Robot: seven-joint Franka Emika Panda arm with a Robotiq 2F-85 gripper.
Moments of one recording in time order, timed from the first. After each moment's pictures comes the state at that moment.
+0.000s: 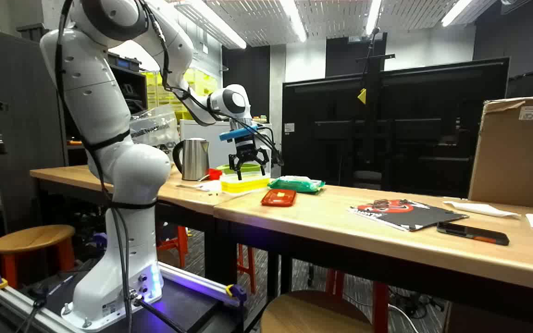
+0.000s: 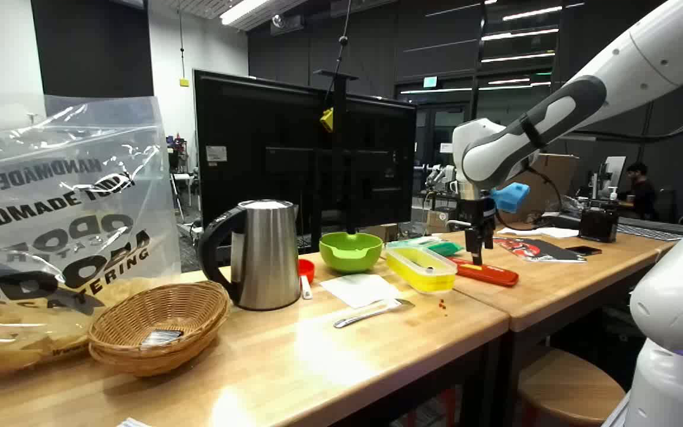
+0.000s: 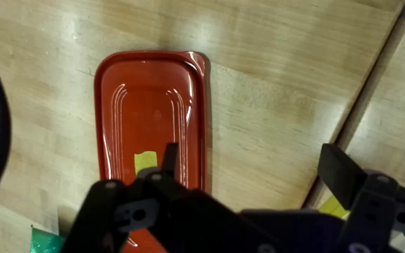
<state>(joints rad) -0.11 -0.39 -0.09 -2.52 -0.36 2.10 -0.25</state>
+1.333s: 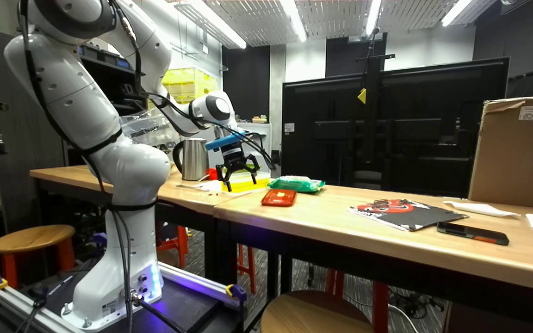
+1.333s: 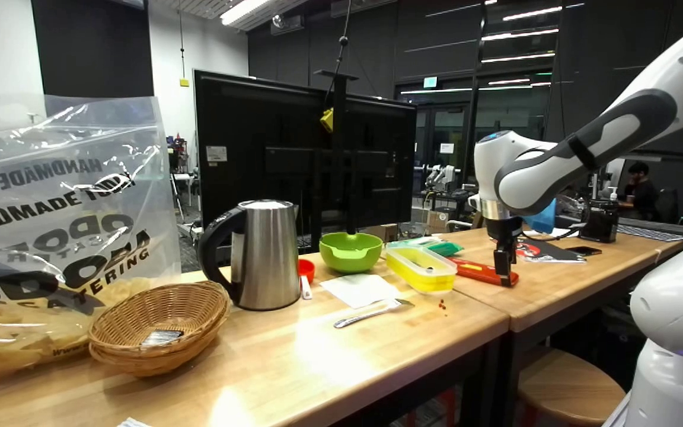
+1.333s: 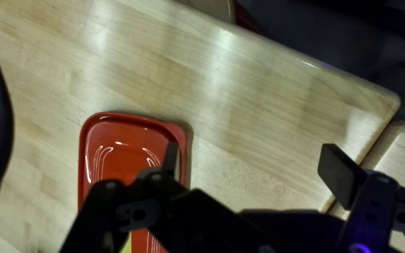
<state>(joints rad) -0.12 -0.62 -0.09 -2.78 -0.49 2.15 -0.25</state>
